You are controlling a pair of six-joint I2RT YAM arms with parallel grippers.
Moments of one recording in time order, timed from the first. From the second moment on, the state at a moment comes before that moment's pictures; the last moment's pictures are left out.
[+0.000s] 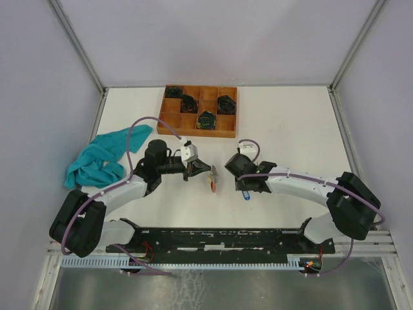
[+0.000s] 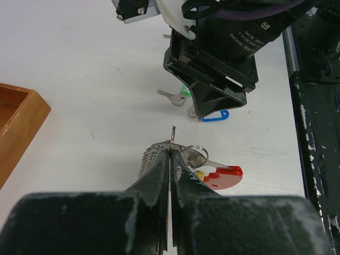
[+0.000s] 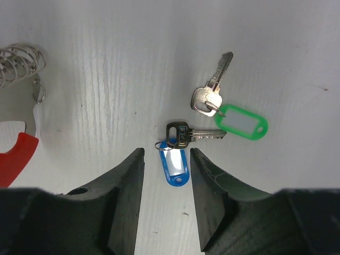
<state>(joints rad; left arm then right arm) -0.49 1.27 0.52 0.49 0.89 0.26 0.89 1.46 0.85 -0.54 0.39 0.70</state>
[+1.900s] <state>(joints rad) -0.49 1.27 0.52 0.49 0.87 0.26 0.97 1.60 0.90 -0.48 0.41 0.46</state>
